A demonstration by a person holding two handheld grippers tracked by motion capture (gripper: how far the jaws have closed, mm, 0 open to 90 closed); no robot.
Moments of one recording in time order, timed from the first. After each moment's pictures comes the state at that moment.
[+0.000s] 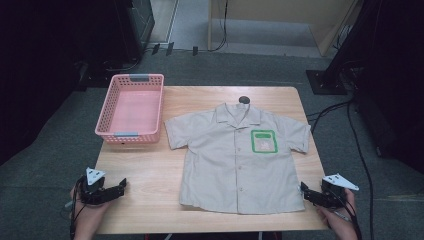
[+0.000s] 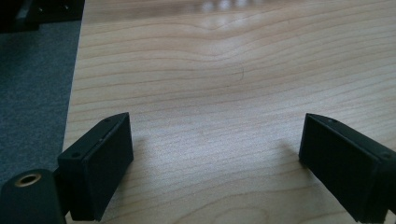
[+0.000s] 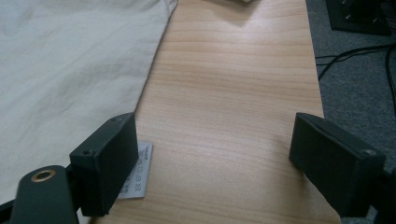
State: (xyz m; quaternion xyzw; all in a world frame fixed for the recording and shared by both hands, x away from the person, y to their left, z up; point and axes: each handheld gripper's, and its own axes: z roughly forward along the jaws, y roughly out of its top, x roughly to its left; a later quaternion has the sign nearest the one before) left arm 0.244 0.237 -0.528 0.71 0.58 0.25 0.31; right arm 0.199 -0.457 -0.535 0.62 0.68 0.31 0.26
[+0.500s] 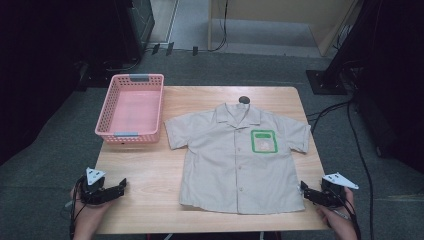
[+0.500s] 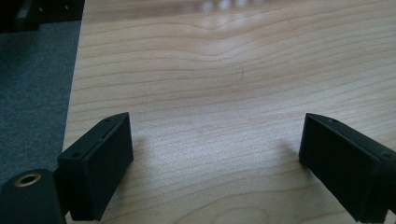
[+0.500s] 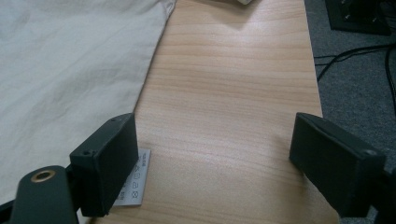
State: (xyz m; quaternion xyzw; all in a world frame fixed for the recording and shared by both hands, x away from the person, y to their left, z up) left arm 0.244 0.237 -0.528 0.71 0.58 0.25 0.31; right arm 0.202 -0.458 -0.535 0.62 0.67 0.31 0.26
